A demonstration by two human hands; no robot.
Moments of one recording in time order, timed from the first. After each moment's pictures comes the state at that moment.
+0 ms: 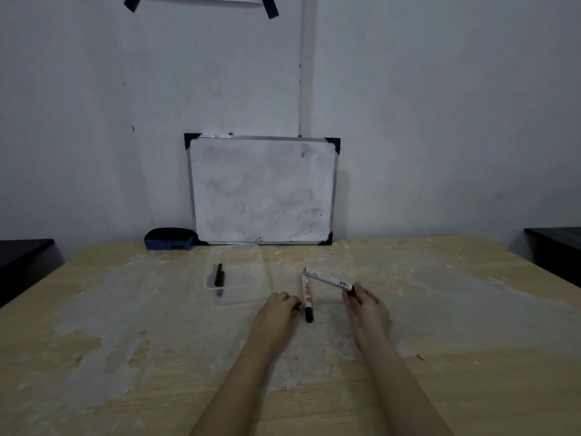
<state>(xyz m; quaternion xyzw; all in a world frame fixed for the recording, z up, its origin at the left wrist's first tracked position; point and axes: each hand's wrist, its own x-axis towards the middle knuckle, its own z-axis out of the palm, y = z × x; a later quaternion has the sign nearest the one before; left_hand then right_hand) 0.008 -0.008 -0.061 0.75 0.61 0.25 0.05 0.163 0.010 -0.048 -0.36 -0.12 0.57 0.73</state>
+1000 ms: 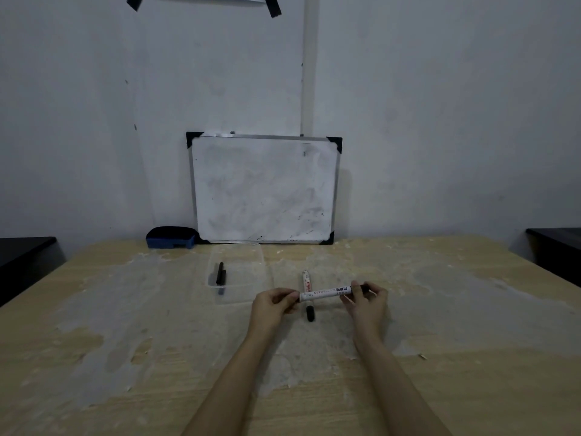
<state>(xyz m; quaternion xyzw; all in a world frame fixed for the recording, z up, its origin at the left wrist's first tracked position) 0.001 -0.006 -0.057 0.49 0.53 0.55 0.41 0.156 0.008 -0.054 -0.41 -0.27 0.46 0.74</state>
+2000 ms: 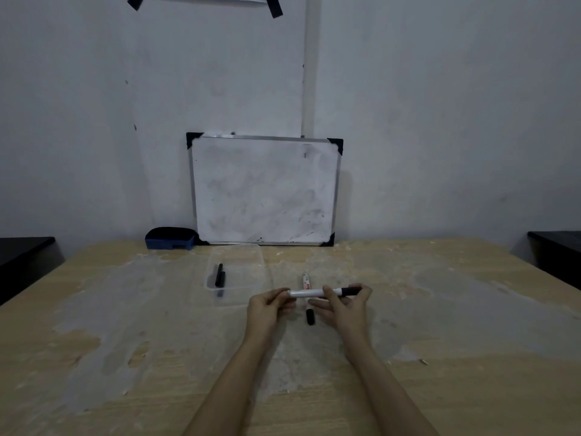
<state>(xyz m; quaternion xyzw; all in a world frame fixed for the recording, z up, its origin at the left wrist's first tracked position) 0.001 -0.005 -0.057 0.42 0.50 0.61 0.45 0.137 -0.011 -0.045 -0.39 -0.43 0.48 0.66</state>
